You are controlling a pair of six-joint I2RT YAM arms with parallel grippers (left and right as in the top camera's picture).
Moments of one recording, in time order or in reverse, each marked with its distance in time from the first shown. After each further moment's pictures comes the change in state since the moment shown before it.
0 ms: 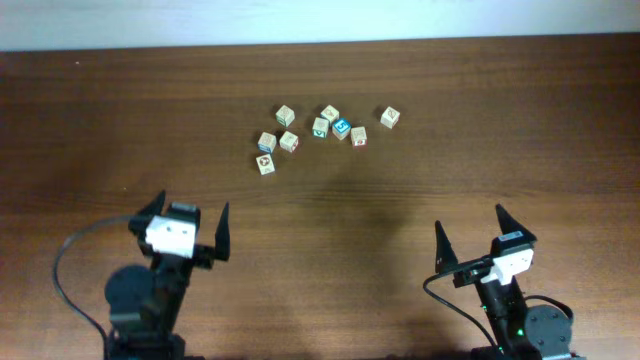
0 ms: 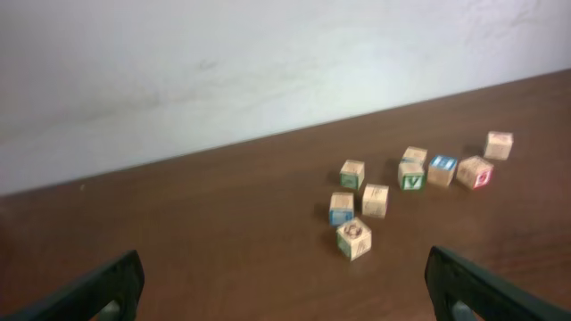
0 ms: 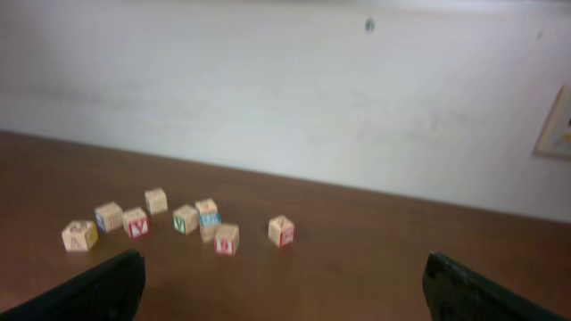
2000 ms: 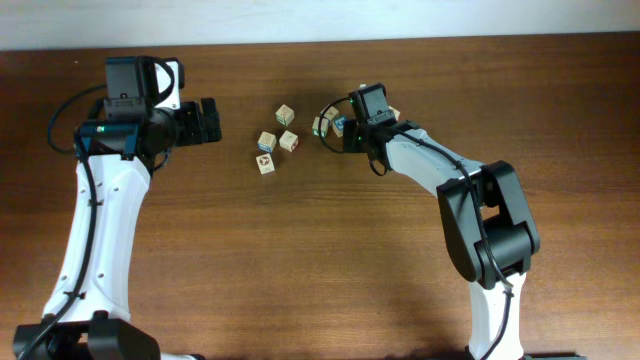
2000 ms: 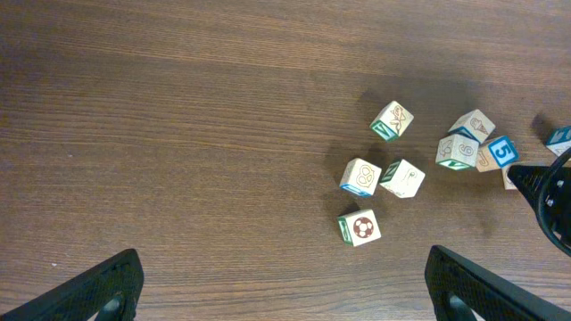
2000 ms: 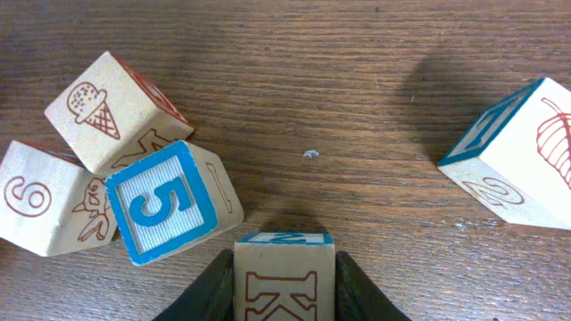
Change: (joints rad) left arm -0.002 1.147 1.114 -0.717 -0.100 -0.251; right arm 0.289 2.167 1.300 -0.143 0.224 0.393
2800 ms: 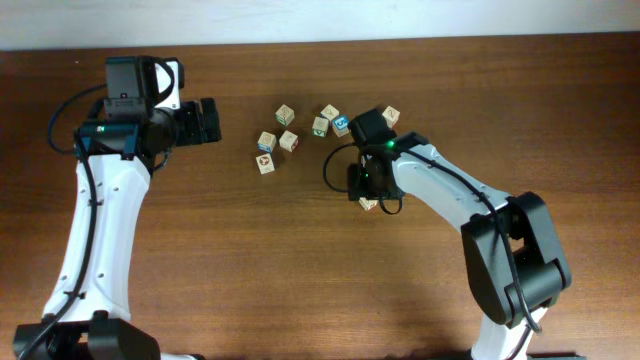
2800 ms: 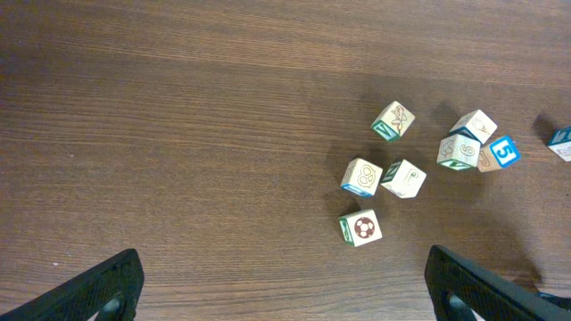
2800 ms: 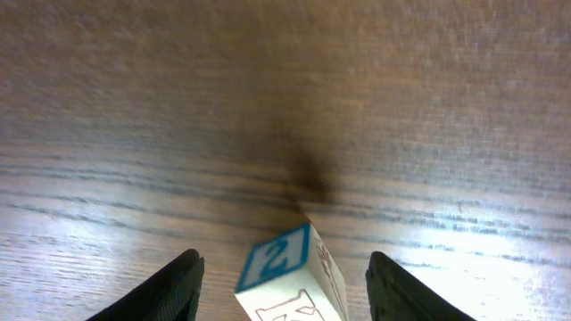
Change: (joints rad) left arm 0.000 0.000 0.000 0.000 -0.003 0.000; right arm 0.063 -0.223 -0.134 -0.471 -0.109 0.079
